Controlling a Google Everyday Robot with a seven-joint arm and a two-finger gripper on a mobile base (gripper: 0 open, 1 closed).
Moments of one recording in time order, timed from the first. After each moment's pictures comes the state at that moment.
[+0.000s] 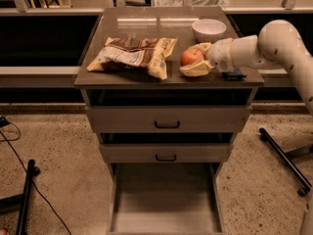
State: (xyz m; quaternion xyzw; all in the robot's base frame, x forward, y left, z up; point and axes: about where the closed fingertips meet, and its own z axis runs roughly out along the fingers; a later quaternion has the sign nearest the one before) arm 0.725 -0.119 0.834 -0.52 0.67 0.23 0.48
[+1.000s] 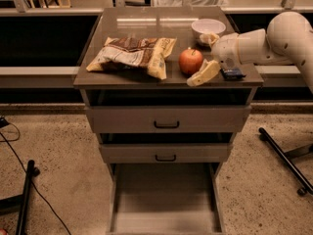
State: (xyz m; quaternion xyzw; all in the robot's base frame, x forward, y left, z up) arm 0.705 -0.122 0.858 -0.55 0.65 0.20 0.49
